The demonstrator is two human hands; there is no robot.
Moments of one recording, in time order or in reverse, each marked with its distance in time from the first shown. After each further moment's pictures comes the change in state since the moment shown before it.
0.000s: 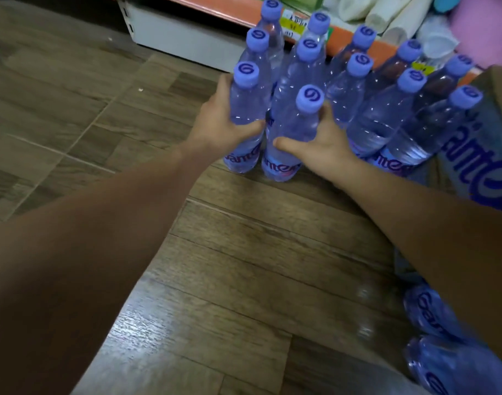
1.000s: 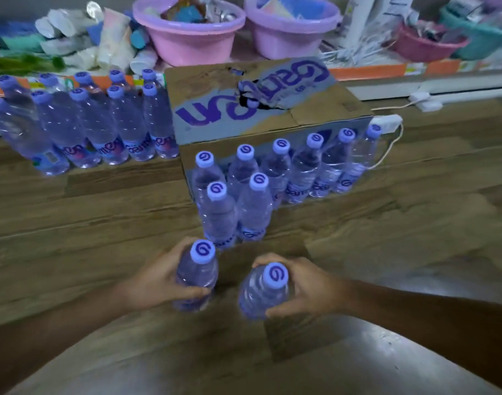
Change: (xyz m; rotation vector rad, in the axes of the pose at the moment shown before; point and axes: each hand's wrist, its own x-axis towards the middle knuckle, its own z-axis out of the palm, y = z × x) left_hand -0.310 0.171 0.120 0.077 -0.914 0.211; right_hand -0.432 0.140 -0.203 -0.080 -0.248 0.117
